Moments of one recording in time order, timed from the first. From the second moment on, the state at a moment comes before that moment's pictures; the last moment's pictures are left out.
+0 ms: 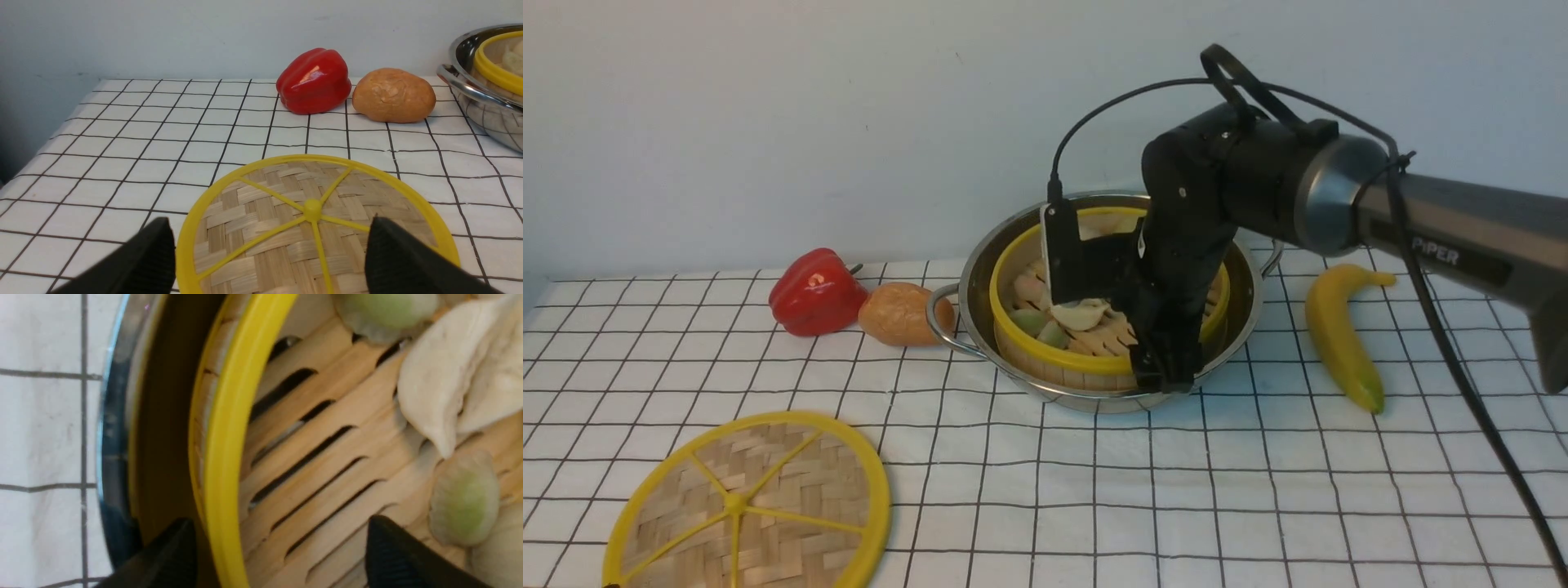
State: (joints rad) right arm 0.57 2.19 -1.85 -0.05 1.09 -0.91; left arm 0.05 0.00 0.01 0.14 0.34 -0.13
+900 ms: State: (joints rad) right arm 0.57 1.89 -1.85 -0.34 1.18 -0.08; left arm 0.05 0.00 0.01 0.14 0.34 -0.13
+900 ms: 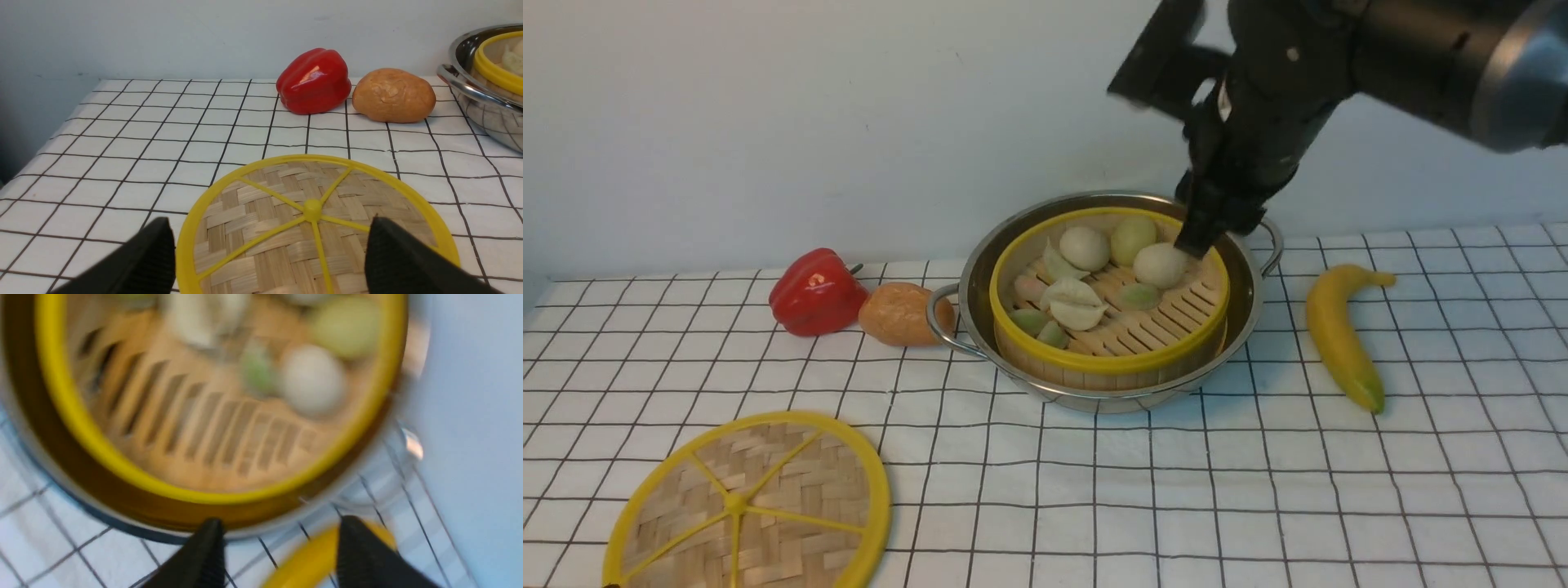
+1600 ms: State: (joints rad) right arm 0.55 1.47 -1.77 -0.49 1.21 0.37; left arm 0.05 0.00 0.01 0.14 0.34 -0.13
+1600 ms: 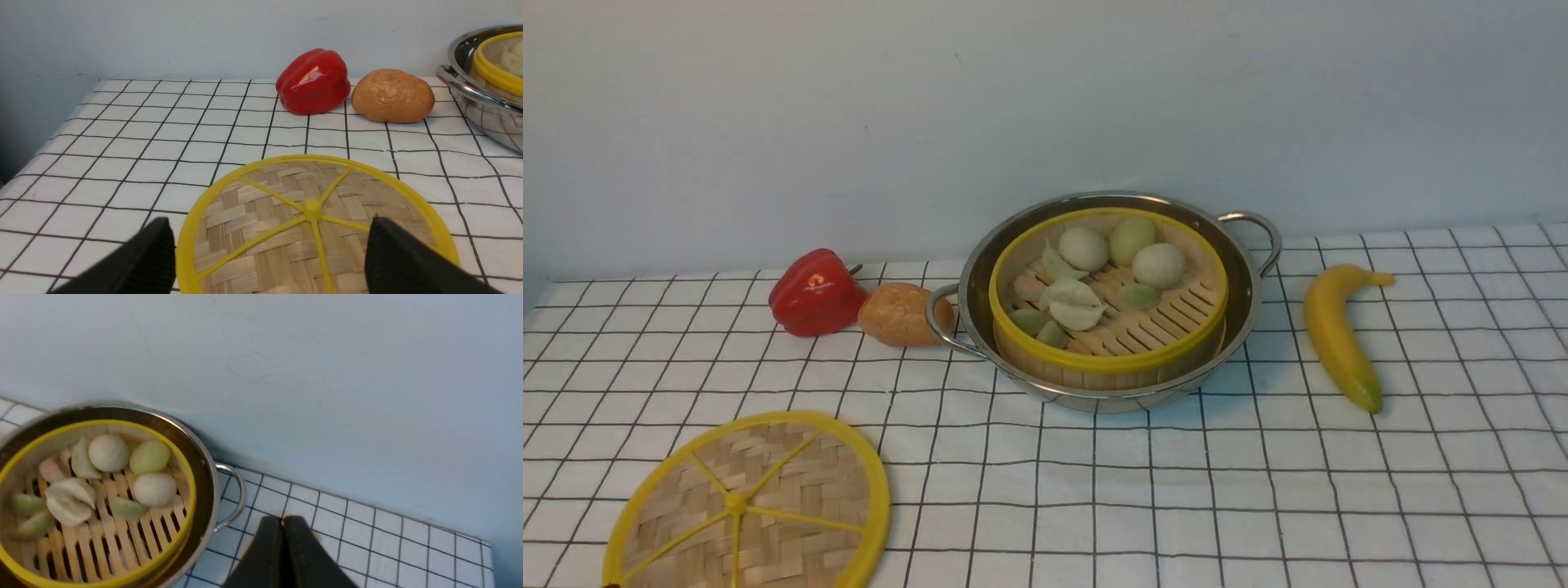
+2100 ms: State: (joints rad) right arm 0.00 0.59 -0.61 -0.30 0.54 0.49; left arm 0.05 0.00 0.01 0.14 0.34 -0.13
